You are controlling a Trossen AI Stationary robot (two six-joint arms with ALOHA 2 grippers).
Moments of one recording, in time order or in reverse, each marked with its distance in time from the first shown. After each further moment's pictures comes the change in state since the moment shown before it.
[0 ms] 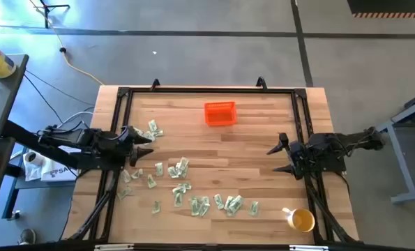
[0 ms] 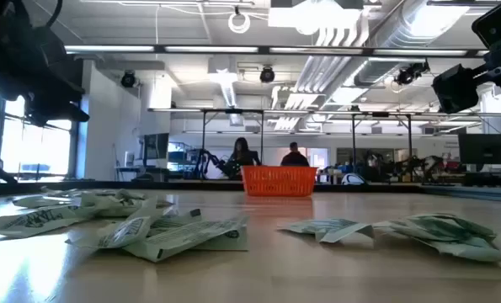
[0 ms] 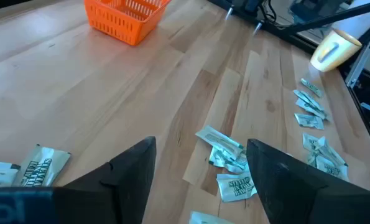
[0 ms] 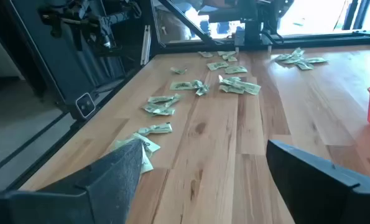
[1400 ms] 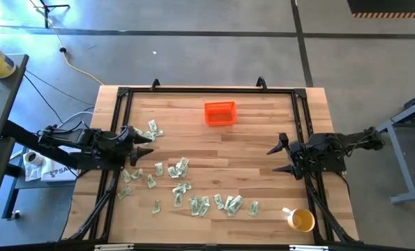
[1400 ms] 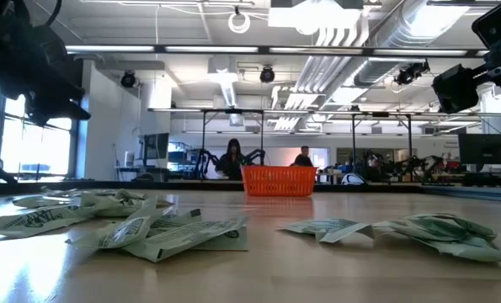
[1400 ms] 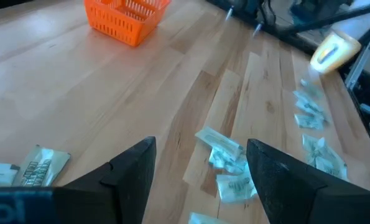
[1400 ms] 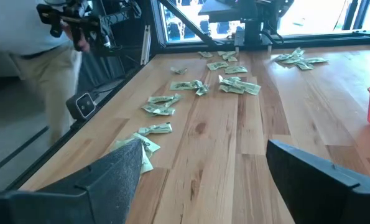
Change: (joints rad) left arm 0.000 0.000 -0.005 0.063 -0.059 0.018; right arm 0.000 0.000 0.000 0.000 0.000 0.000
